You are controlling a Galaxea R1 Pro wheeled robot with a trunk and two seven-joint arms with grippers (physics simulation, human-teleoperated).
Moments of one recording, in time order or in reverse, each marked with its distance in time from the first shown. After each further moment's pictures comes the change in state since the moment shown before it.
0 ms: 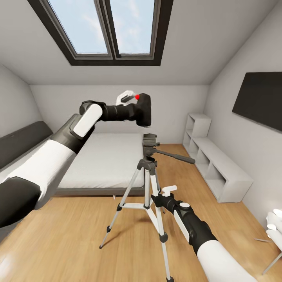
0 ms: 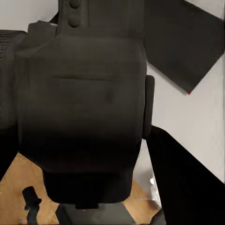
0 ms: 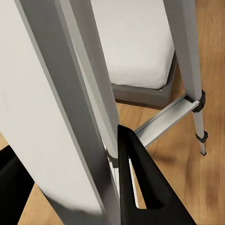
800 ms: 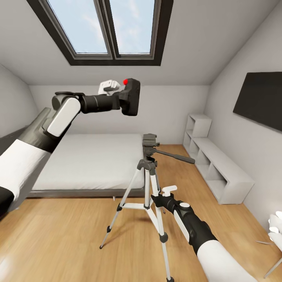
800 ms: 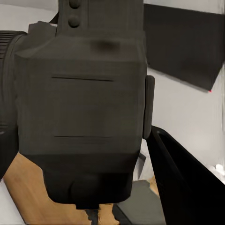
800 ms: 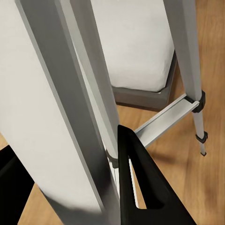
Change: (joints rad) left arm 0.000 0.194 -0.046 -0.246 -0.126 -0.005 -0.117; right arm 0.000 0.000 -0.001 0.001 0.004 0.000 0.000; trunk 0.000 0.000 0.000
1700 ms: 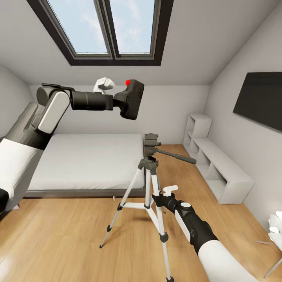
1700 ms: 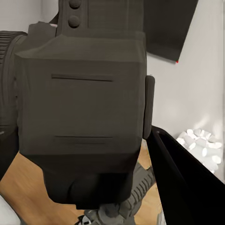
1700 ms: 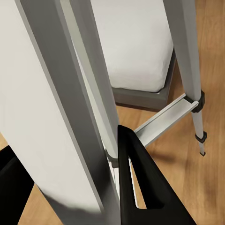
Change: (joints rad) left arm -0.002 0.028 0.099 -0.058 -0.188 0.193 -0.307; right arm 0.000 -0.009 0.002 -0.005 -0.011 0.002 0.001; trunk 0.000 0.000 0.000
